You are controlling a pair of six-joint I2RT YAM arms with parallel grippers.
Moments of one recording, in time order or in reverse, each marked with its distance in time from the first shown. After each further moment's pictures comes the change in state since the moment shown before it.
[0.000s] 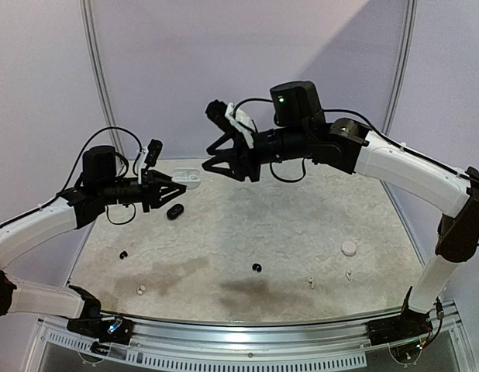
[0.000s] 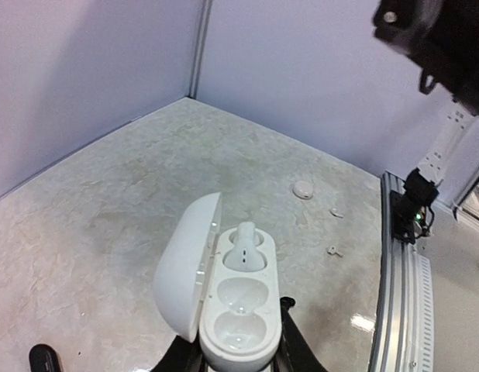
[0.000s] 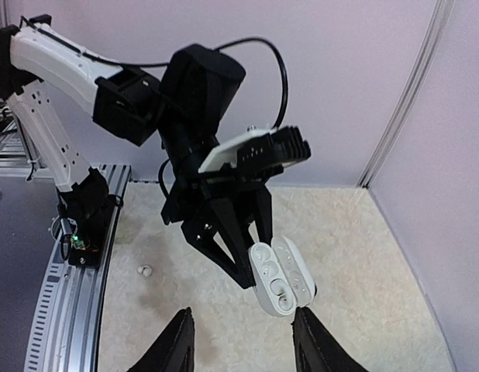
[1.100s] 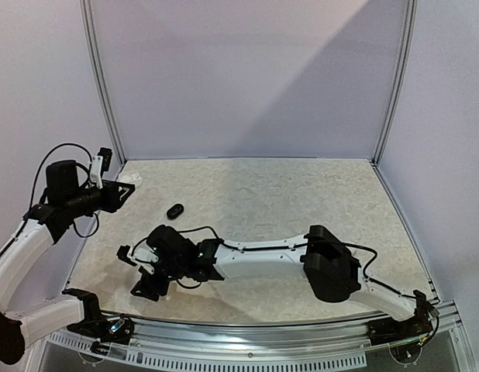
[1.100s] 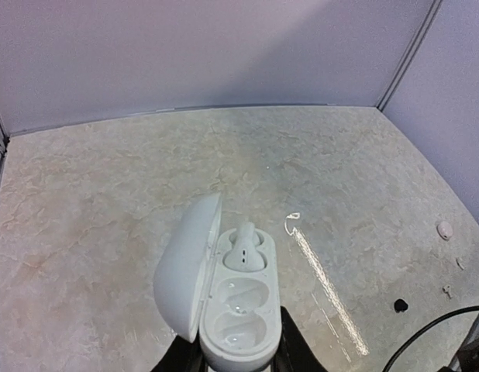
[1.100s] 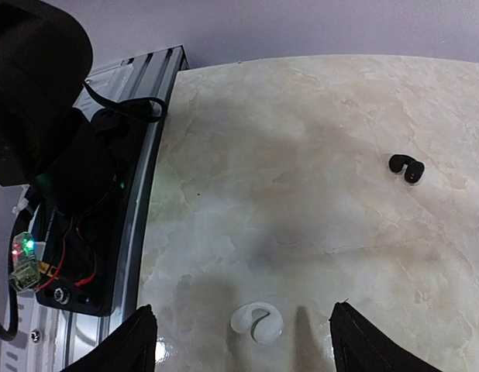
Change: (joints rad) left arm 0.333 -0.283 -0.089 -0.301 -0.340 -0.084; right arm 0.326 0.898 0.463 0.215 0.117 0.301
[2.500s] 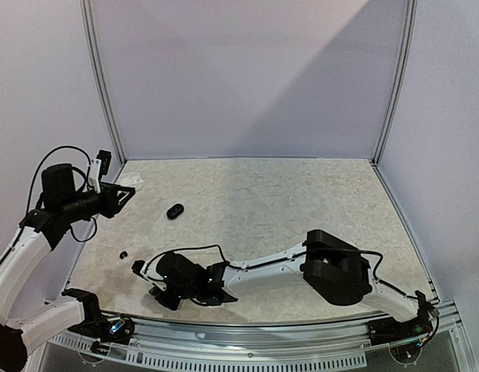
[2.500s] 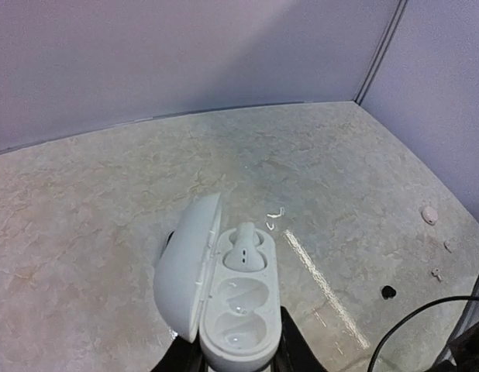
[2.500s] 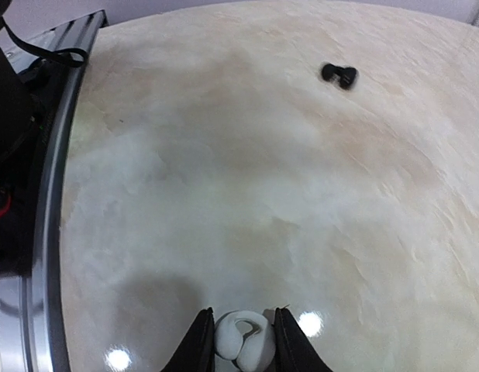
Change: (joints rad) left arm 0.000 -0.073 -0.024 -0.030 0.066 0.042; right arm 0.065 -0.084 -0.327 0.213 0.336 0.031
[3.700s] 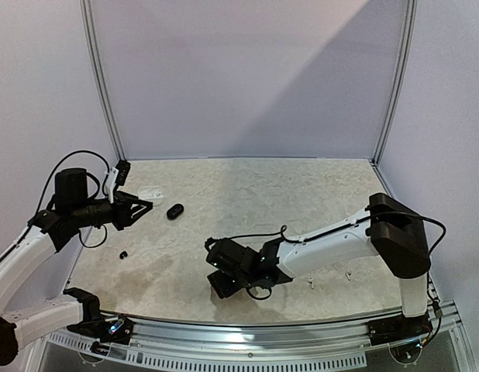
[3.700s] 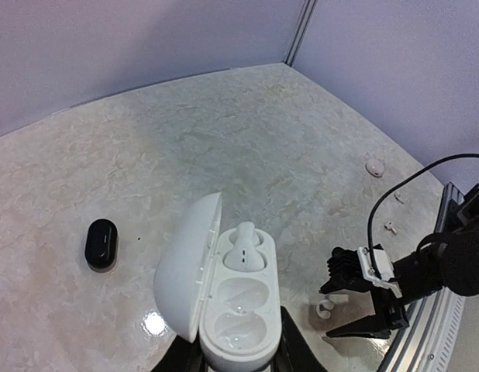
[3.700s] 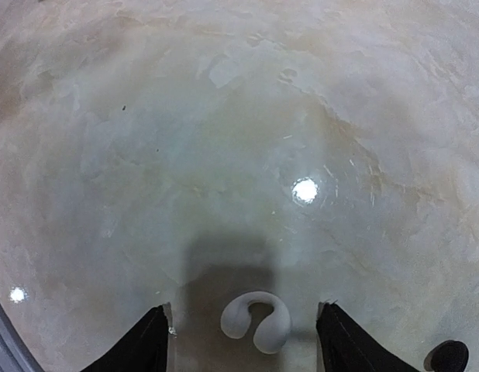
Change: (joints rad) left arm -0.136 0.036 -0.034 0.003 0.127 0.045; right arm -0.091 -0.476 -0.591 -0.256 0.200 0.509
